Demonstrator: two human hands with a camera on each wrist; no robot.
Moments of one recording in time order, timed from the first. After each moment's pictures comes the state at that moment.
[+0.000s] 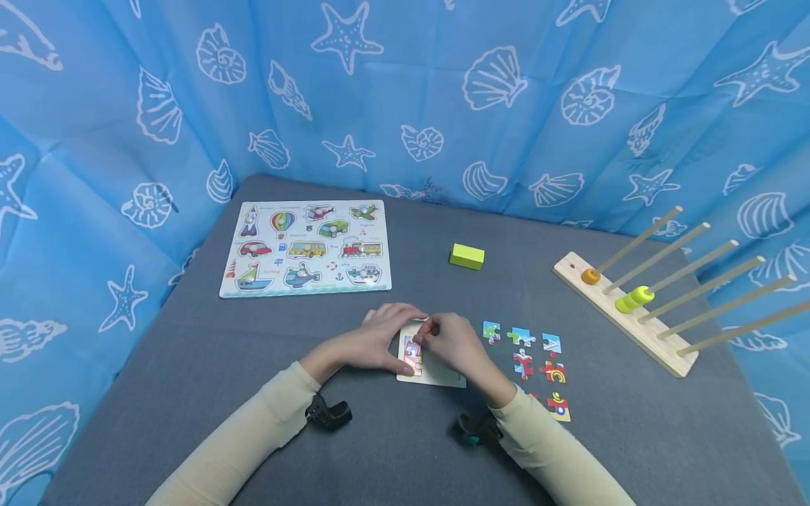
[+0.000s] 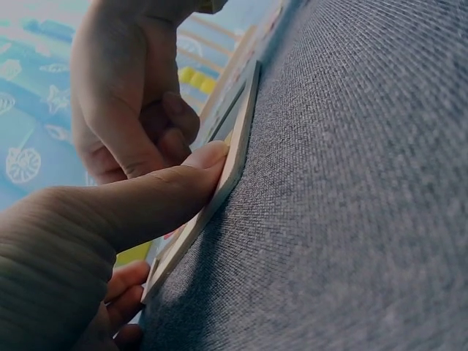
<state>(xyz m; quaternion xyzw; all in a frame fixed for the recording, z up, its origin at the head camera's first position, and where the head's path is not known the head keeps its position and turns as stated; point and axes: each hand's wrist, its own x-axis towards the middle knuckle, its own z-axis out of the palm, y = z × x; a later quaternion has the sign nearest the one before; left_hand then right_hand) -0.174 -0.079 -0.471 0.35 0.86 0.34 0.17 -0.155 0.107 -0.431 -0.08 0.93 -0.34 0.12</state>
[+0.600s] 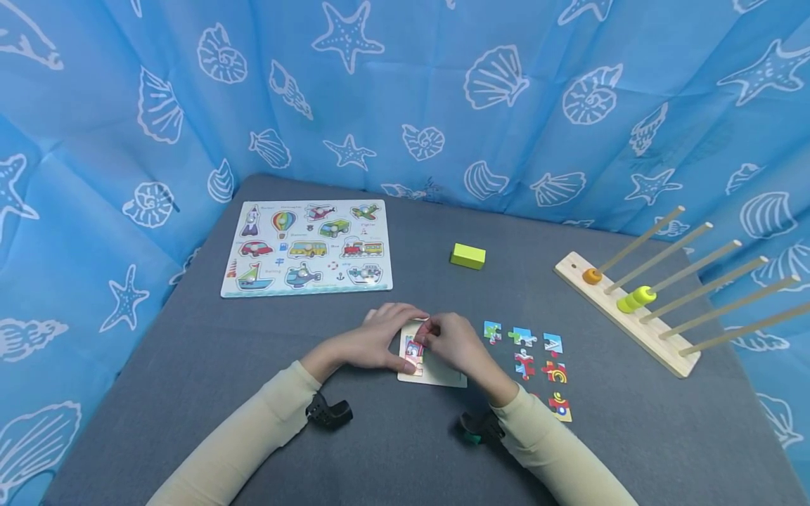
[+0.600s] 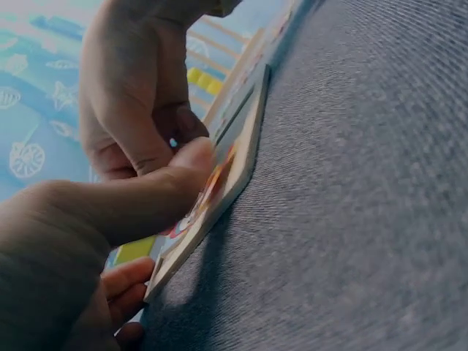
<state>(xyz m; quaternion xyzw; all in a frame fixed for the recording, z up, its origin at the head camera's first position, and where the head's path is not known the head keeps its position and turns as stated) -0.176 -0.081 -0.472 0.36 0.85 0.35 0.18 -0.156 0.107 -0.431 -0.09 0.92 -0.34 0.14</state>
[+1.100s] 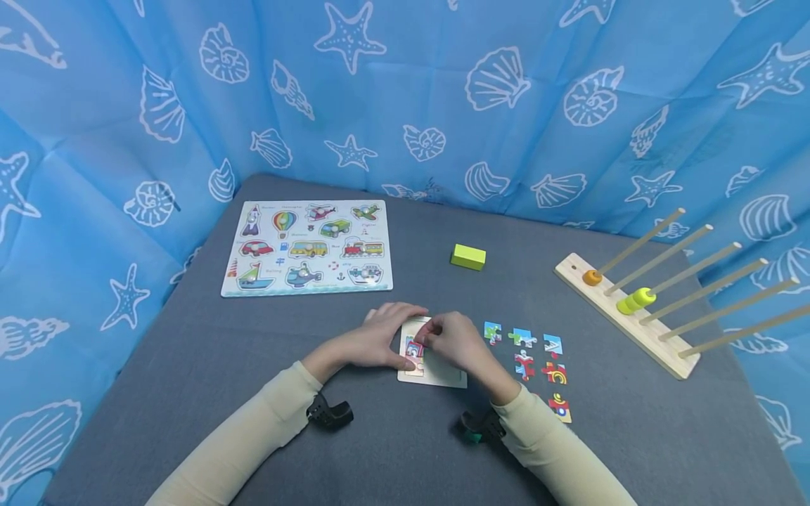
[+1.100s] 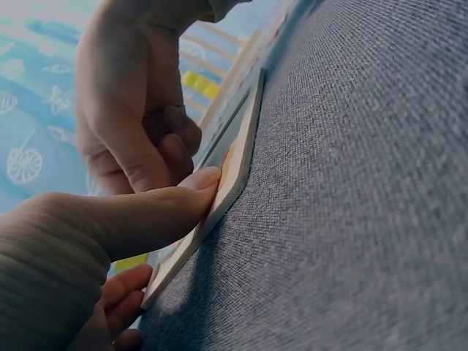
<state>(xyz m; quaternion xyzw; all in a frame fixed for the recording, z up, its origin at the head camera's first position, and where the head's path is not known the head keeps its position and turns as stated) -0.176 -0.079 -0.474 0.34 0.86 0.36 0.17 -0.159 0.111 -0.430 -0.09 0.92 -0.34 0.16</state>
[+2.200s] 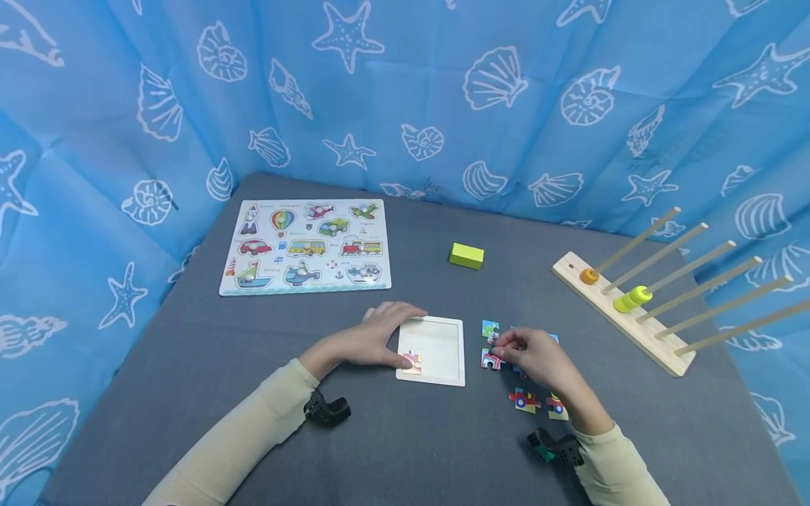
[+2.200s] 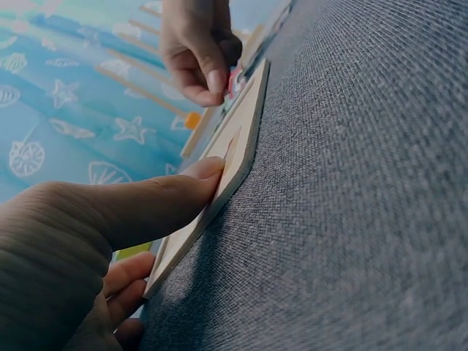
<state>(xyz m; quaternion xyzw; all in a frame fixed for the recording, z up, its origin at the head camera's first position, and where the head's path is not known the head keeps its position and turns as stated) -0.178 -0.082 -0.474 0.35 0.85 0.34 0.18 -0.134 0.228 -0.421 -0.04 0.92 -0.34 0.18</state>
